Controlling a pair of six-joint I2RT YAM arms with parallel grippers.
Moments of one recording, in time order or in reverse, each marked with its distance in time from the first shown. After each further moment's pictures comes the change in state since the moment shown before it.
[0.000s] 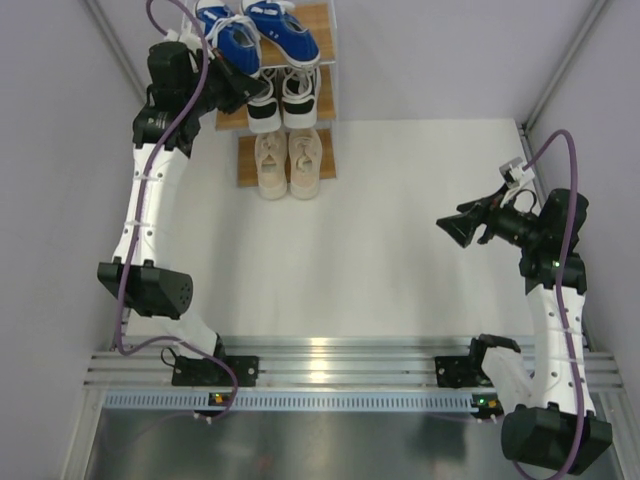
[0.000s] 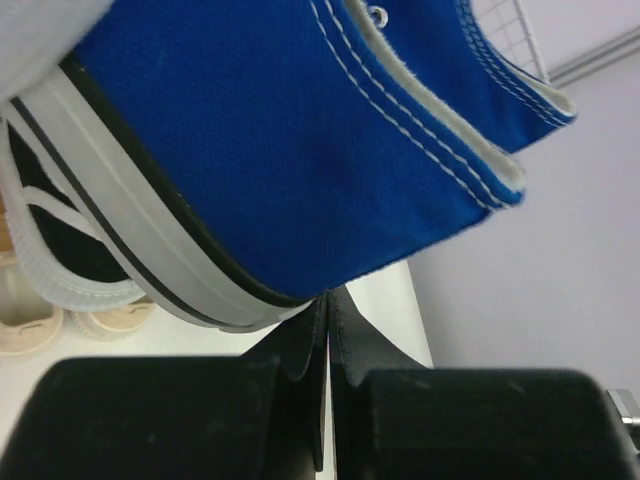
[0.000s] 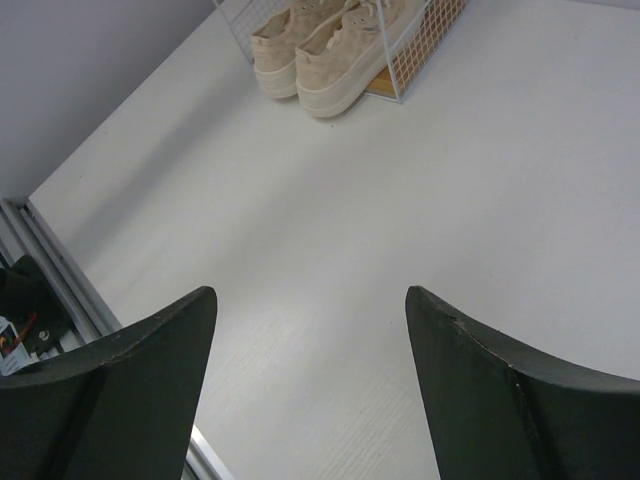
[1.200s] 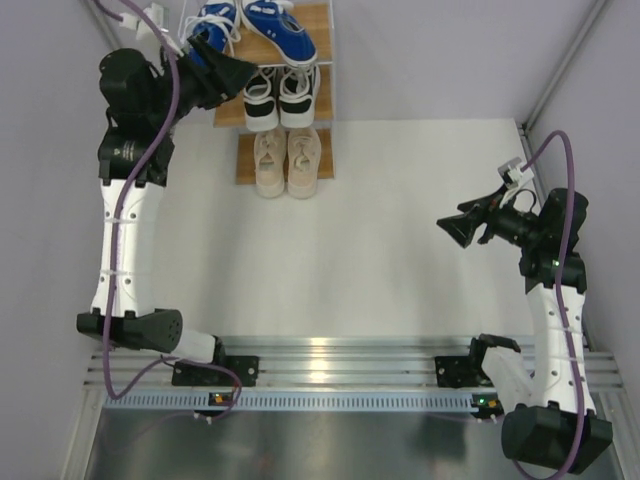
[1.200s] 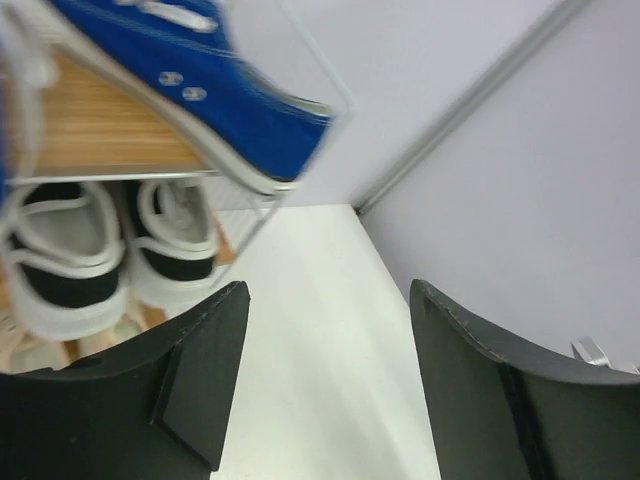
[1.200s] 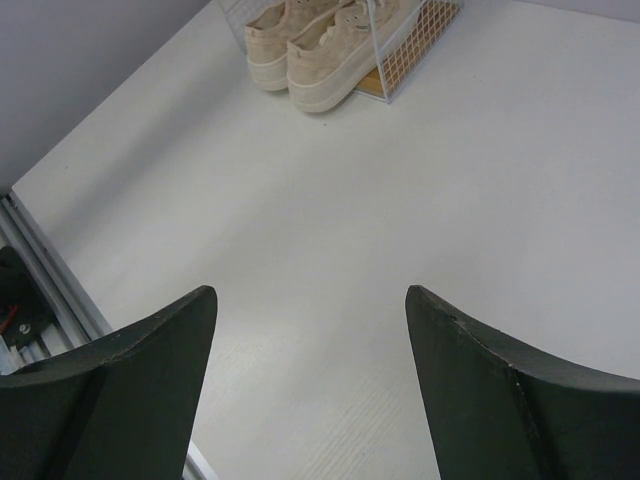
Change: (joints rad) left arm 0.078 -0.216 -0.098 0.100 0.031 0.081; right arm 0.000 0.003 0.000 -0.001 0.000 -0.045
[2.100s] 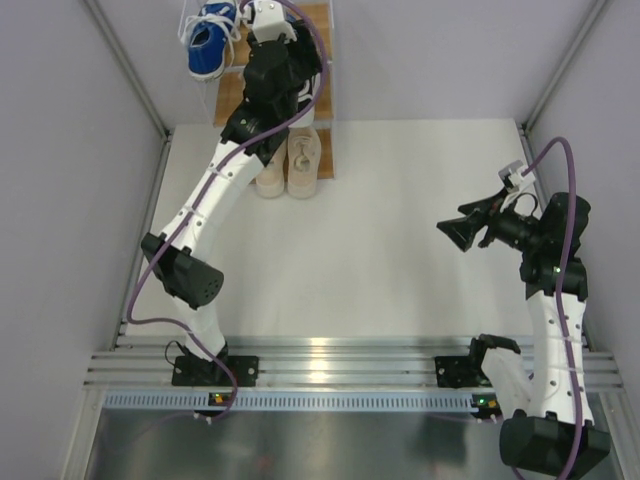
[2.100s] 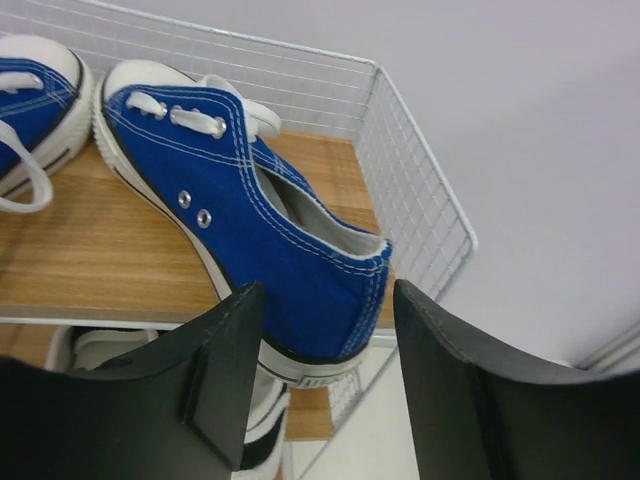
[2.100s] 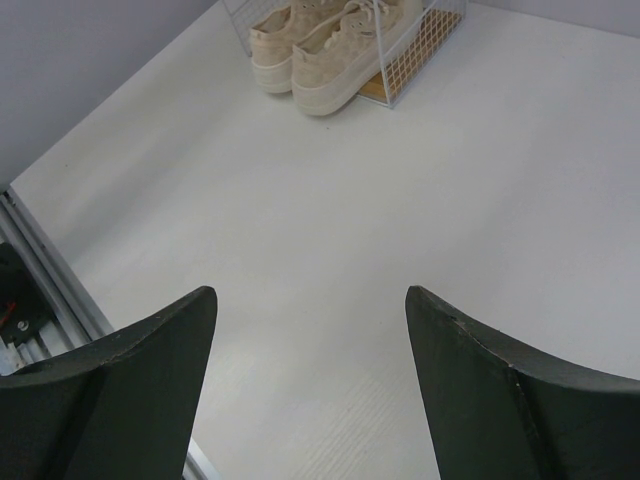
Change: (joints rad) left arm -0.501 0.389 0.200 0.327 -0.950 0.402; right arm 0.000 -0.042 0.000 -0.024 0.000 -0.008
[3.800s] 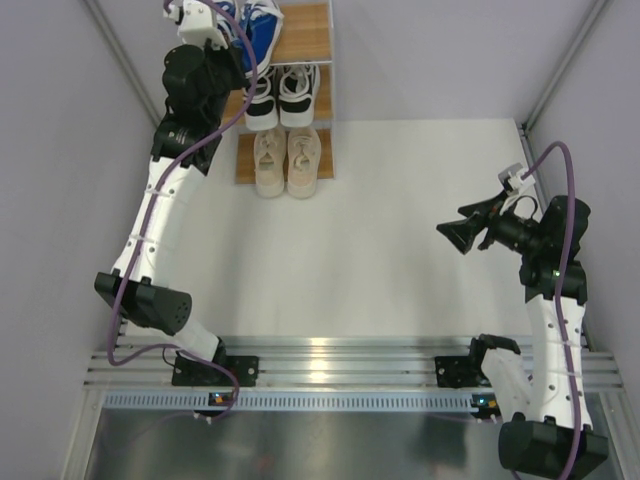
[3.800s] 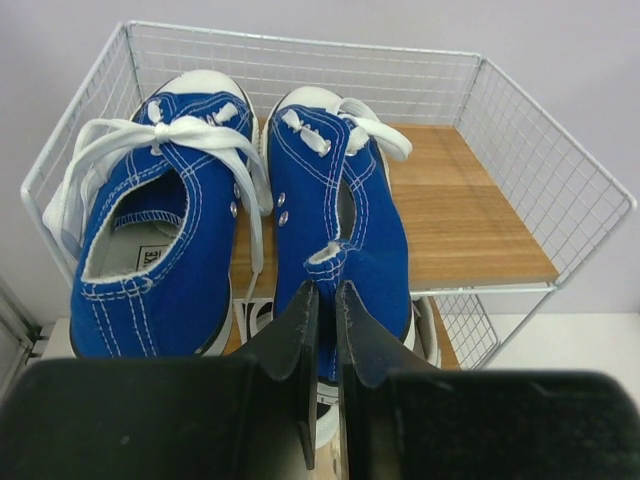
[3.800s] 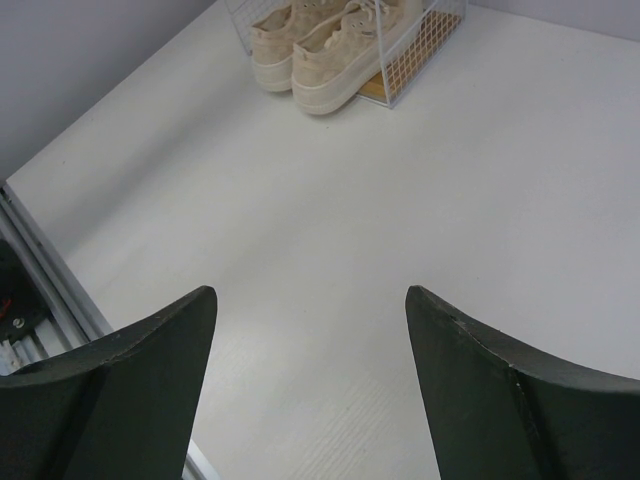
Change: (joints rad) left arm 0.273 -0.251 -0.210 -0.080 0.299 0.082; right arm 0.000 -0.022 -0.013 -0.001 0.001 -0.006
